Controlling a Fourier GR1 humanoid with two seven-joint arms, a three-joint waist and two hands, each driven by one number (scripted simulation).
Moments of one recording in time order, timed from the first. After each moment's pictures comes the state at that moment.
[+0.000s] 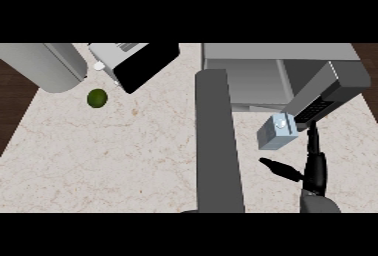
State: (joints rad) left arm 0.54 0.09 0.53 -2.30 0.75 -0.58 0.12; right arm -0.13 -0.06 -0.21 -0.96 0.14 -0.39 -0.56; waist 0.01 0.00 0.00
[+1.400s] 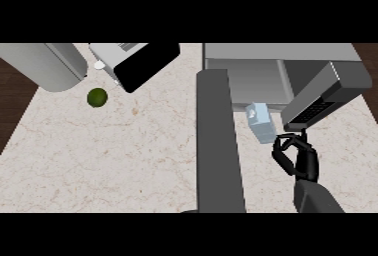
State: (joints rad) left arm 0.54 0.09 0.59 -2.30 0.88 -0.64 0.18; right arm -0.45 -0.14 -0.39 -0.28 0.00 -0.19 -1.04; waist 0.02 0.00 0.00
